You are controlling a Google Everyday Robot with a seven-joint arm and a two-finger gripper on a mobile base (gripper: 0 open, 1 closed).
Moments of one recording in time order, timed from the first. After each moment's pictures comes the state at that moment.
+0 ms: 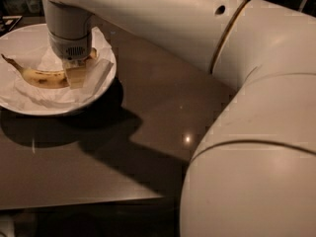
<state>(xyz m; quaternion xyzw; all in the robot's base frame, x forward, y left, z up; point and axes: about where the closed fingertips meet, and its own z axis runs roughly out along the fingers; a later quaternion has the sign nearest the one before) 0.587 0.203 0.897 -0.83 0.52 -0.02 0.18</state>
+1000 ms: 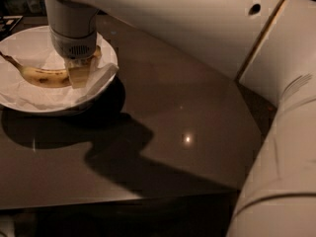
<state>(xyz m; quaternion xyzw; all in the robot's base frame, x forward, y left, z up) 0.567 0.188 0.917 -0.83 0.52 -0.03 0.20</state>
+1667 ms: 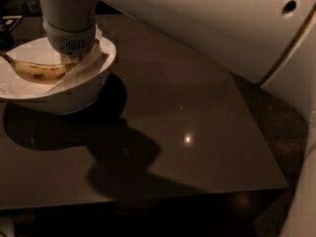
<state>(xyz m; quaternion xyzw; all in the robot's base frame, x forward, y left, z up) 0.548 0.182 0.943 -0.83 0.52 -0.05 0.22</state>
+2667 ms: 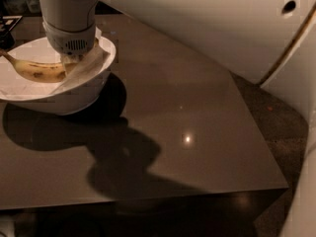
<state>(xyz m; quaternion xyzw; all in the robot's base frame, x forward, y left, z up) 0.548 0.182 0.943 -0.83 0.52 -0.05 0.22</state>
